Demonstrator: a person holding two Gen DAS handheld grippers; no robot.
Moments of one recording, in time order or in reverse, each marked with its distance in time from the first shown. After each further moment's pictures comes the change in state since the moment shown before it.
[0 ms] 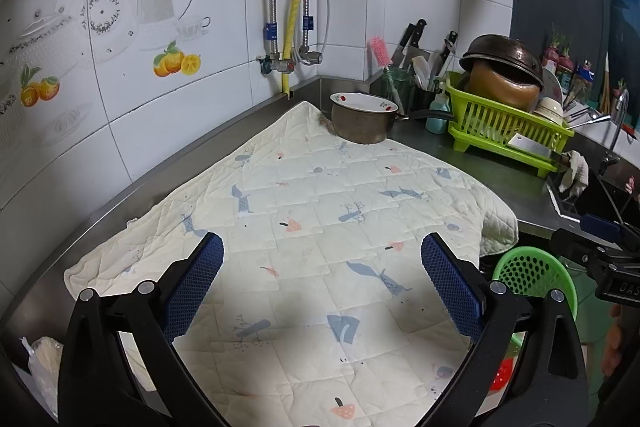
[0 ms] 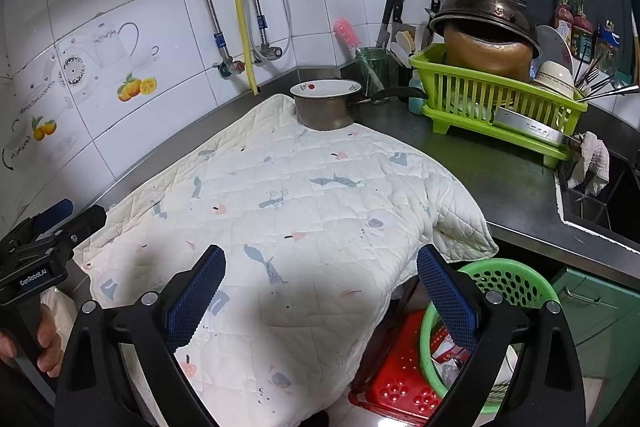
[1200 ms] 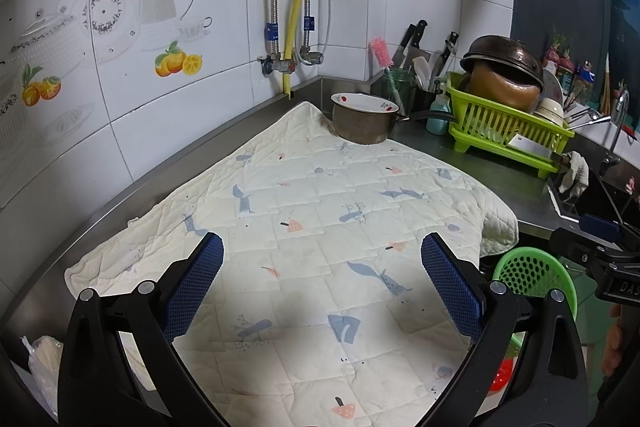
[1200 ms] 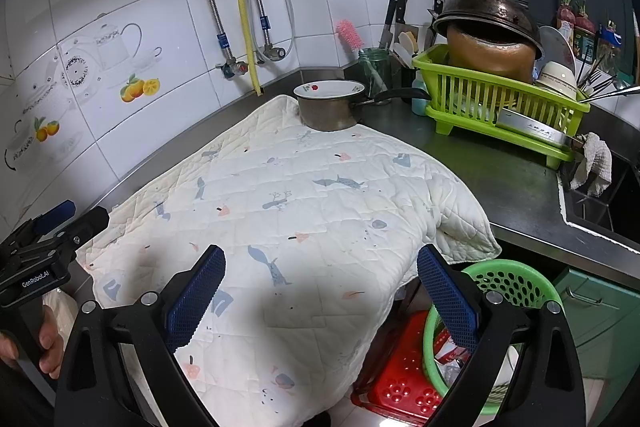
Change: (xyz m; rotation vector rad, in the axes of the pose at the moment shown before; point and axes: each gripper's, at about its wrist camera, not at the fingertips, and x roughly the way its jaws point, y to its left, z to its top) left arm -0.001 0.001 0.001 -0.003 0.002 0.003; right arm 0.000 0.006 0.001 0.001 -0.004 0.003
